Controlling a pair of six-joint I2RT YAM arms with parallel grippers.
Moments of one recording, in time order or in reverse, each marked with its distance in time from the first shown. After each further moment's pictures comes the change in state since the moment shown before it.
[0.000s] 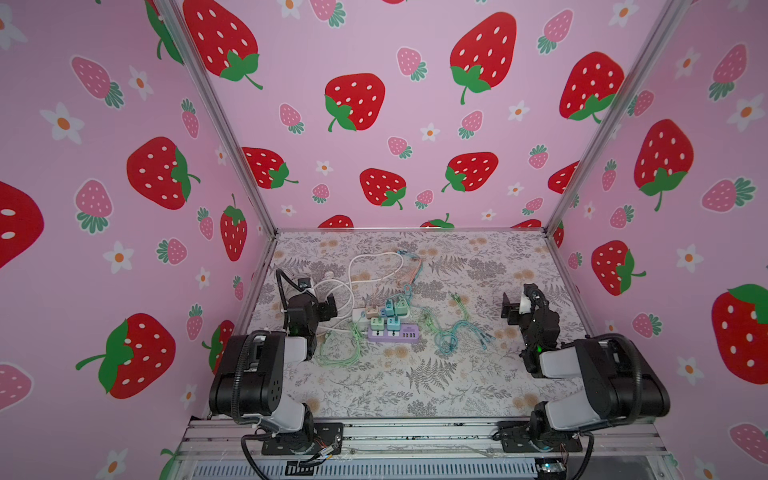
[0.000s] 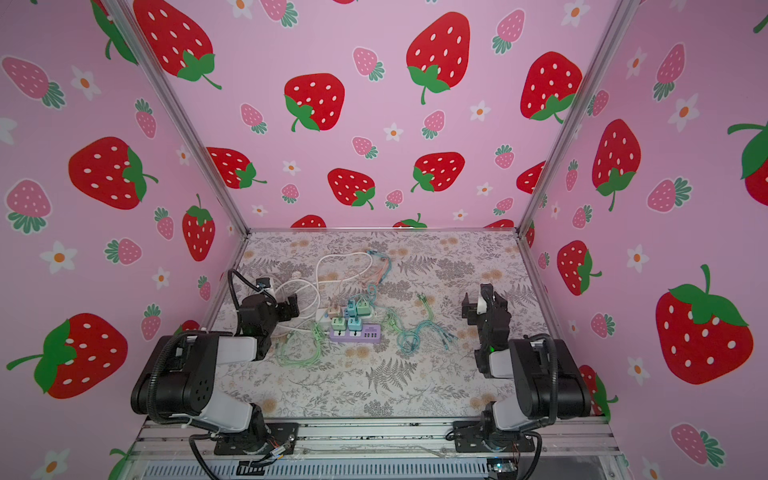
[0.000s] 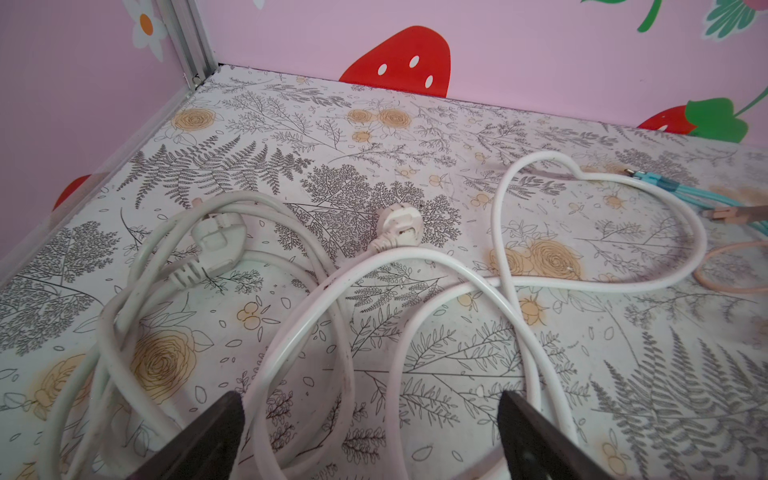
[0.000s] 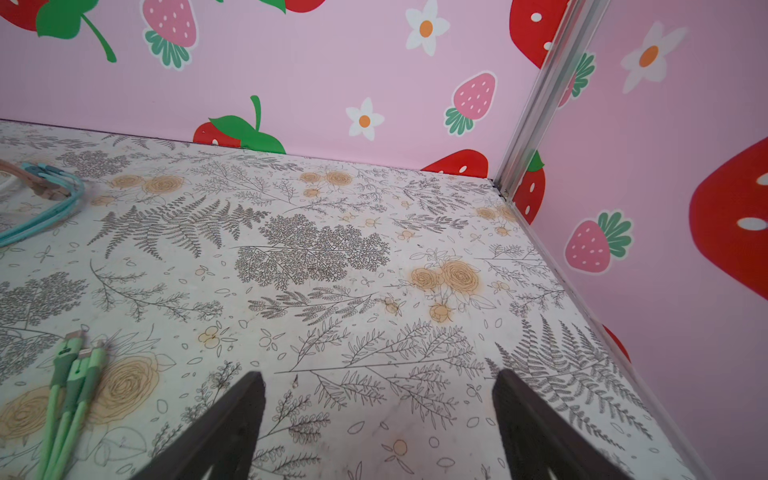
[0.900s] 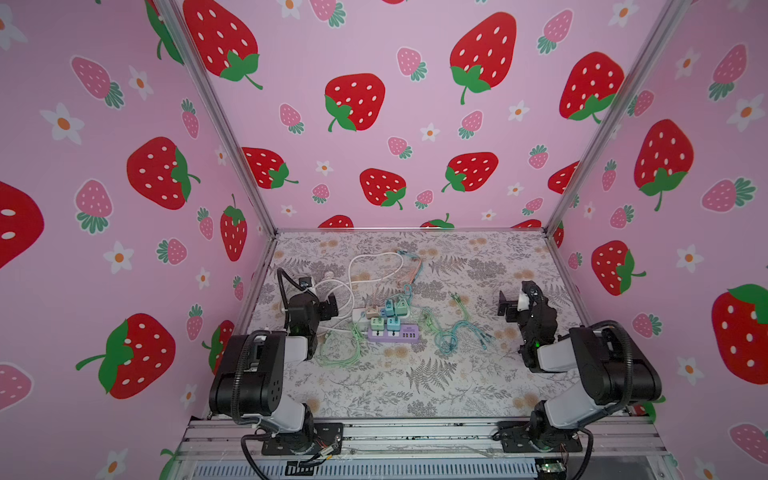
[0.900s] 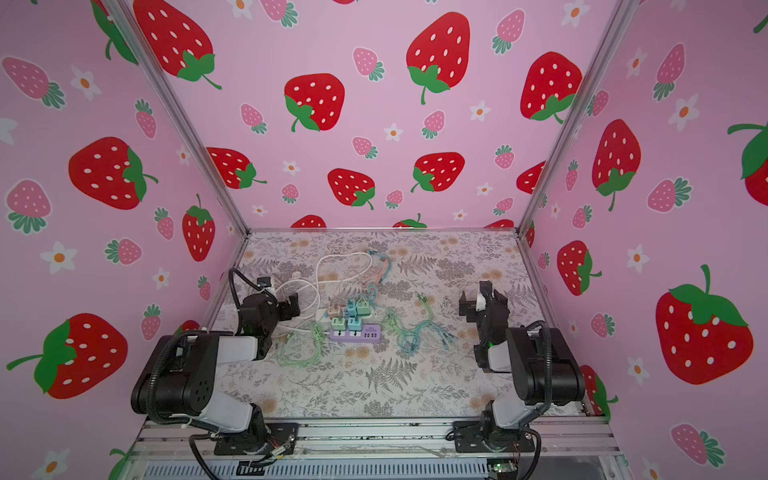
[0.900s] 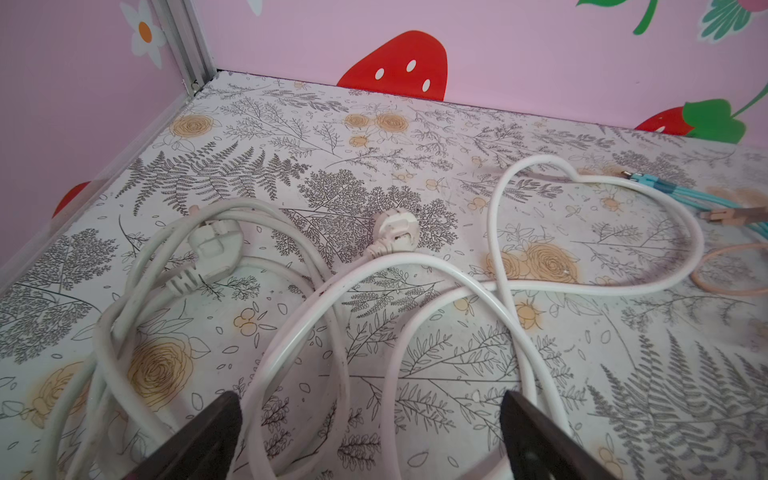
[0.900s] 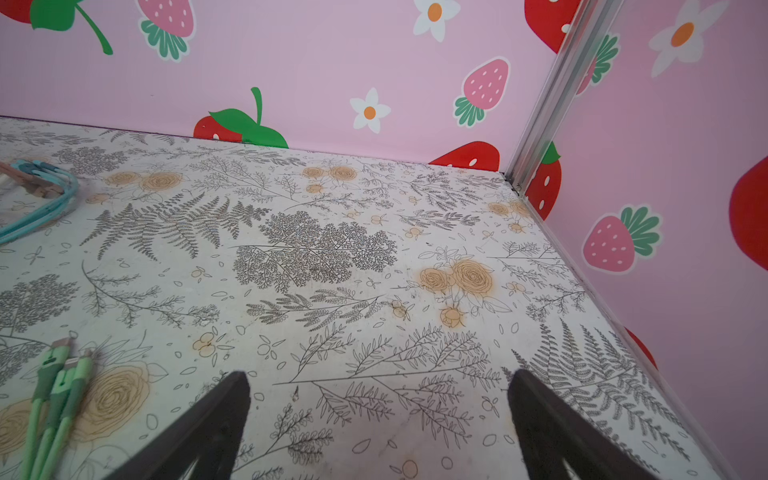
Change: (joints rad) left arm -0.013 0.000 0.005 -0.002 -0.009 0.004; right arm -0.009 0.027 0.043 -0.008 -0.010 0.013
